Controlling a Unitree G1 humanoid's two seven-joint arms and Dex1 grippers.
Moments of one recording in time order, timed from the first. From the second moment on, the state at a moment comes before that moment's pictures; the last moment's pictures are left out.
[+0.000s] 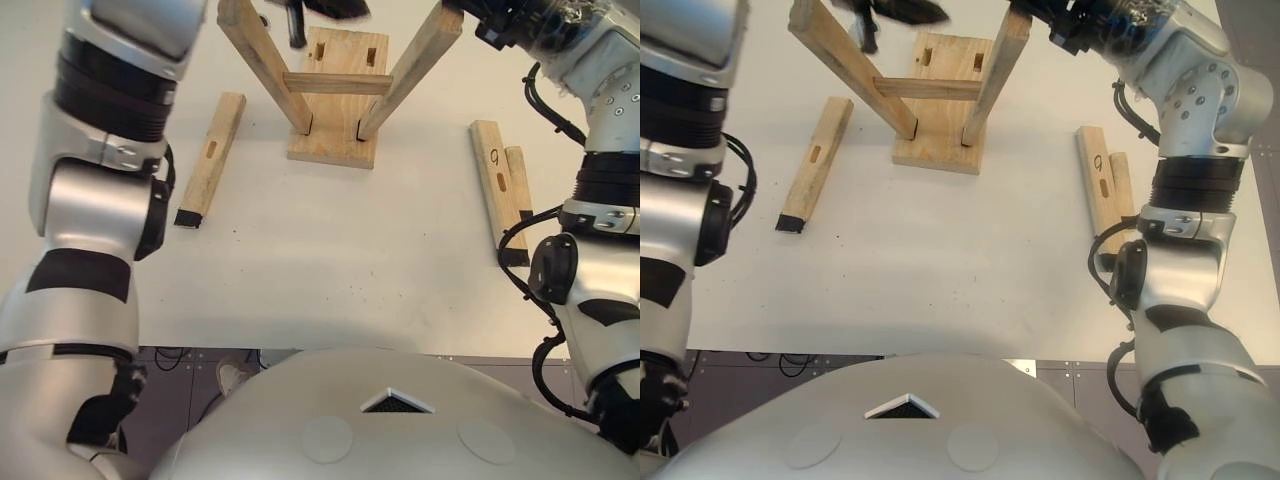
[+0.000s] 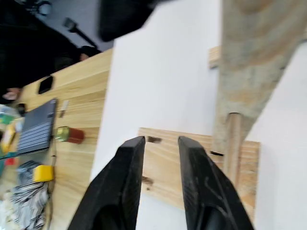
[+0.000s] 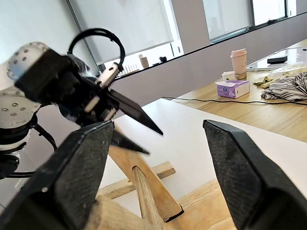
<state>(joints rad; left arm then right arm) -1.07 0.51 -0.36 0.05 0.17 0.65 -1.11 -0.71 -0.41 -0.14 0.23 0.66 0.71 0.90</state>
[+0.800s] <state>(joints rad) -1.02 0.08 0.53 -0.20 -0.37 1.17 -0.43 -0.70 -0.36 -0.33 0.25 0.87 0.83 0.67</state>
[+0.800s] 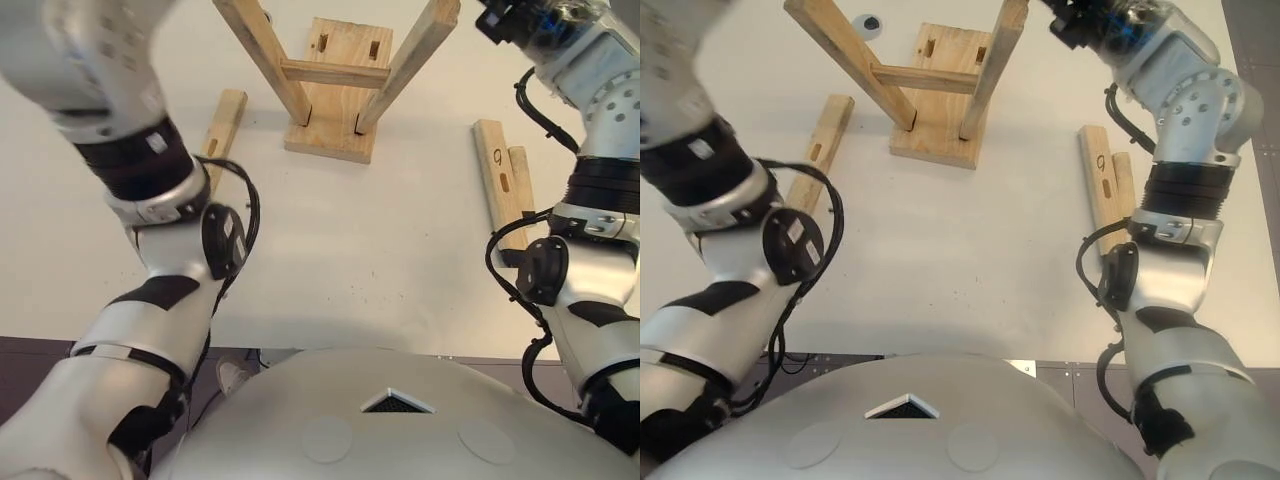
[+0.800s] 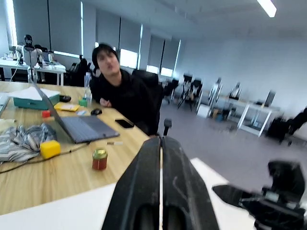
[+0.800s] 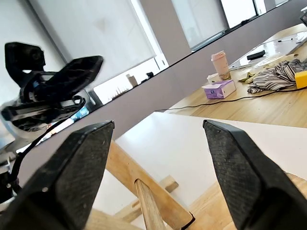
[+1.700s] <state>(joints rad) -0.40 0.32 0.07 -0.27 -0.24 0.85 -0.40 -0.43 -0.26 0.26 -0.23 0.14 0.76 0.13</state>
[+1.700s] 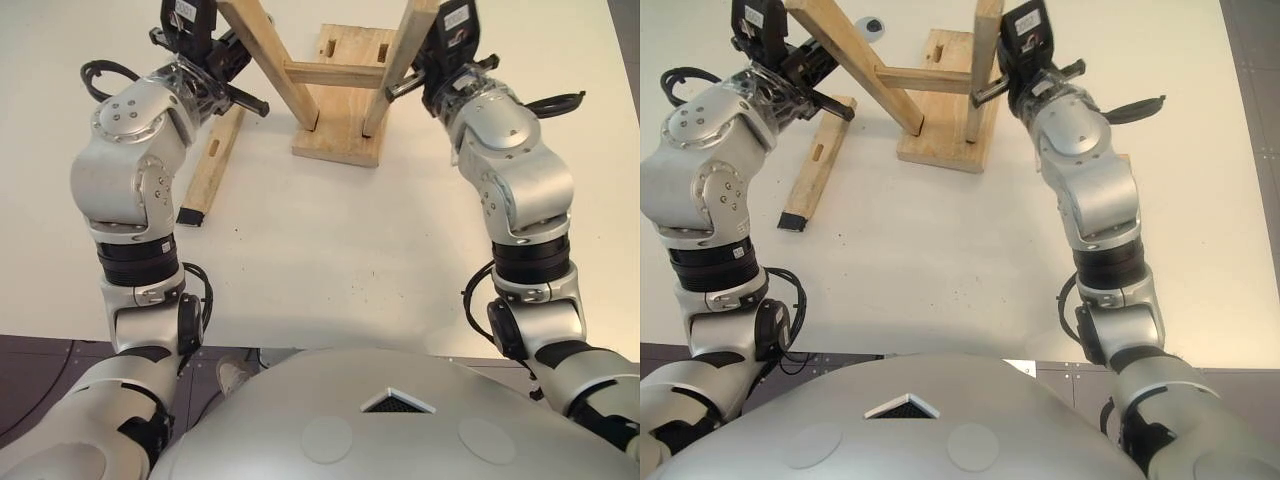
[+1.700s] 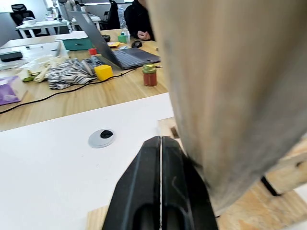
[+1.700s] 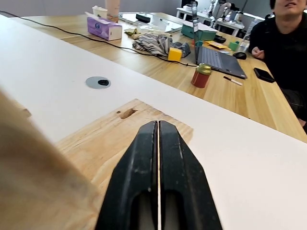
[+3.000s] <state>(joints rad) -0.30 0.57 -0.32 -0.08 -0.17 0.79 -0.76 -0.61 -0.45 0.42 0.51 -0.09 0.32 0.84</state>
